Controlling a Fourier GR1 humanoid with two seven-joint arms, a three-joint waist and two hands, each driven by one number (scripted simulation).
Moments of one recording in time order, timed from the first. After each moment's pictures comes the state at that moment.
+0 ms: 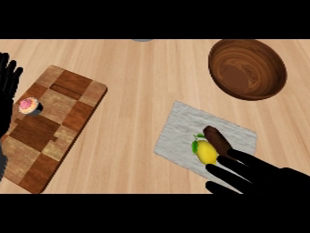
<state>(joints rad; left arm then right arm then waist) -0.22 0.46 0.07 -1.48 0.31 0.15 -0.06 -0.17 -0.91 0.46 -2.33 0.37 0.53 0.14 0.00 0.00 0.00</state>
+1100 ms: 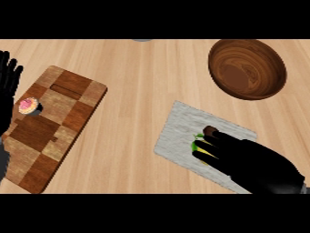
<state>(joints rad) -0.24 0.40 0.13 -1.46 0.24 0.10 -0.04 -0.21 -0.64 0.53 -2.00 0.73 0.65 0.02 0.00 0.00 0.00</state>
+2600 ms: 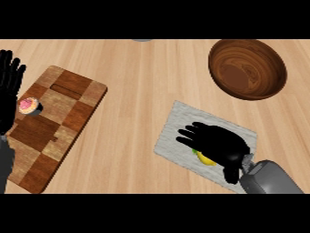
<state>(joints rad) -0.27 0.33 0.20 -1.46 0.16 0.04 -0.04 -0.27 -0.33 0.50 -1.52 1.13 0.51 -0.28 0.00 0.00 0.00</state>
